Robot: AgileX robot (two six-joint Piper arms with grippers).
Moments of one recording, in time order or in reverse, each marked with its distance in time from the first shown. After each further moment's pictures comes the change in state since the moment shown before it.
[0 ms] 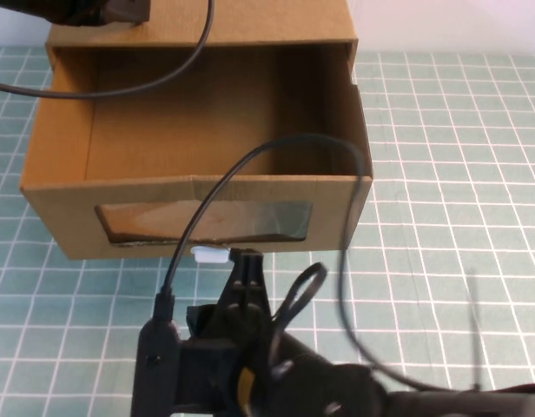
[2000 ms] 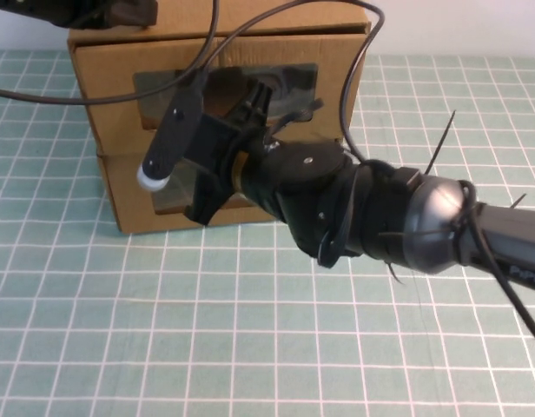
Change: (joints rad) right arm -0.425 0.299 -0.456 -0.214 -0.280 0.219; left arm 0.000 -0.011 0.000 -0.036 0.012 0.036
